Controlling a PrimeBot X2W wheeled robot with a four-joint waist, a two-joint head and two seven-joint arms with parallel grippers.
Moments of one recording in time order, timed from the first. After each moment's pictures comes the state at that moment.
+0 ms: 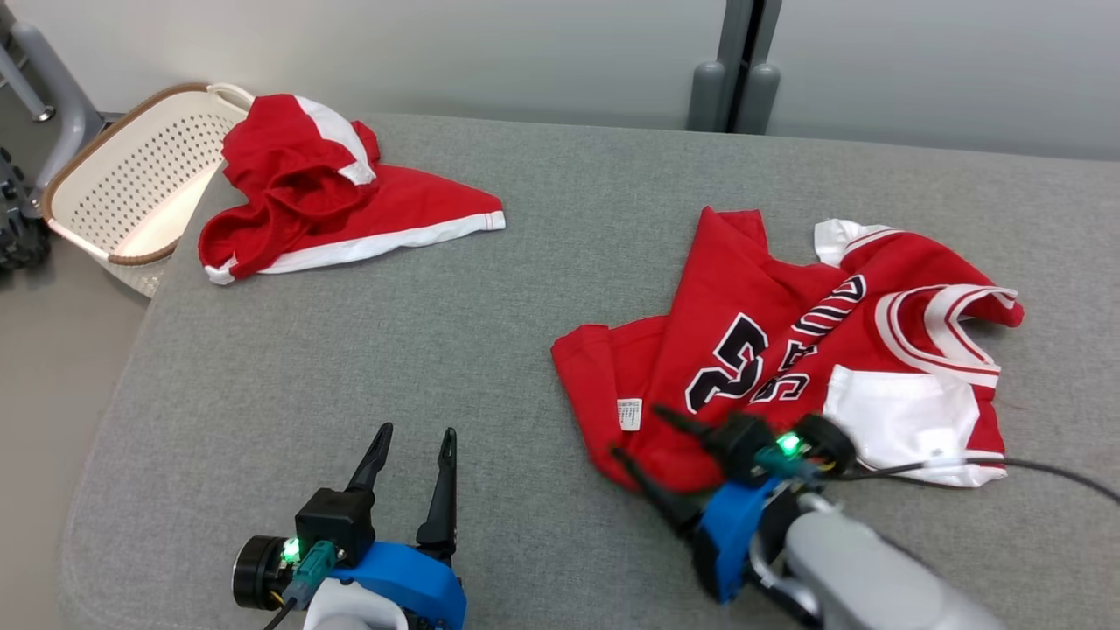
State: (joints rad) left arm -0.15 0.05 -0.28 0.45 -0.22 -0.04 -0.26; right arm -0.59 -0.18 0.90 0.76 0.43 0.13 -0.26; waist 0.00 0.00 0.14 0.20
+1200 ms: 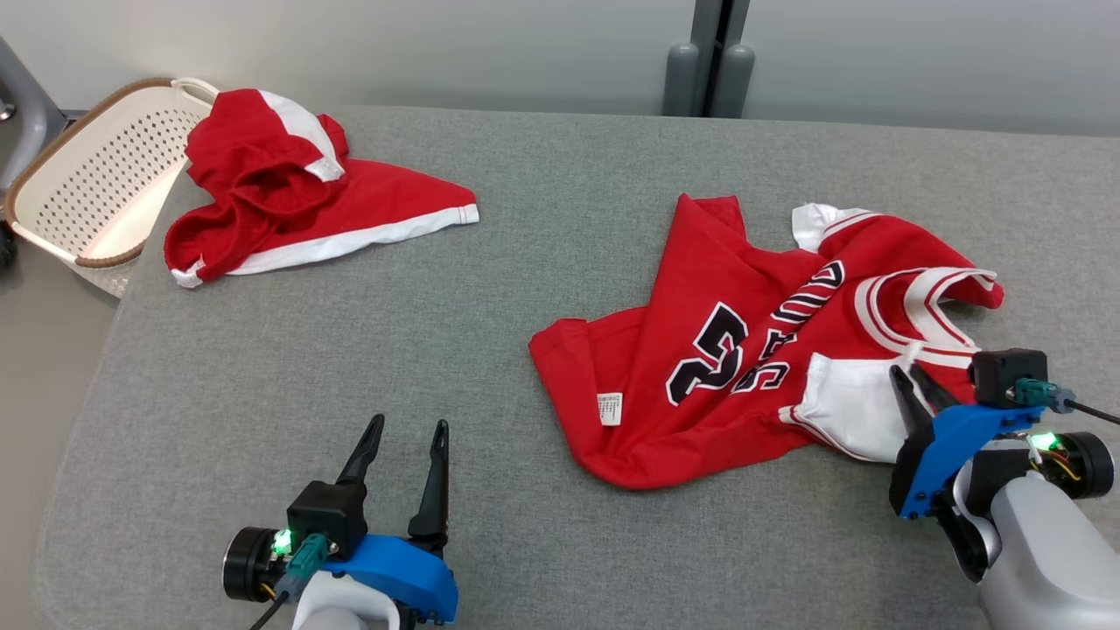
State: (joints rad) left arm -0.16 0.05 -0.25 0.45 -0.19 -0.05 -0.26; right arm -0.51 -0.23 0.09 0.87 0.23 0.13 -0.07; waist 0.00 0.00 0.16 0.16
